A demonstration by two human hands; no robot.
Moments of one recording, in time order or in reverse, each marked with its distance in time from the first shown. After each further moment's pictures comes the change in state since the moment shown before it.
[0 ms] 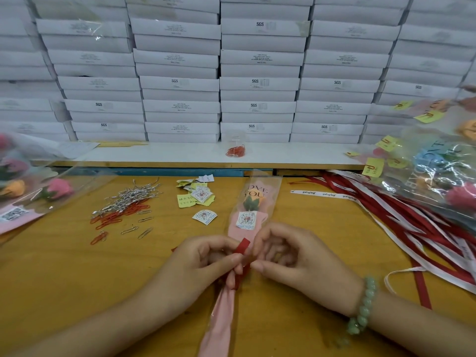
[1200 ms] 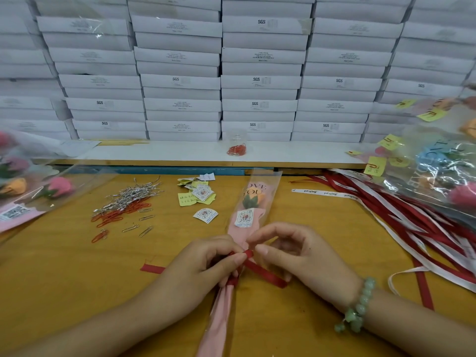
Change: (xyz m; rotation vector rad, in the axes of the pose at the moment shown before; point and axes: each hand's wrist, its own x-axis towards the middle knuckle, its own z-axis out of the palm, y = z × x) left_hand -0.002 0.002 0.002 0.268 -0.020 0.102; right_hand 0.002 0.000 0.005 0.244 0.113 0.182
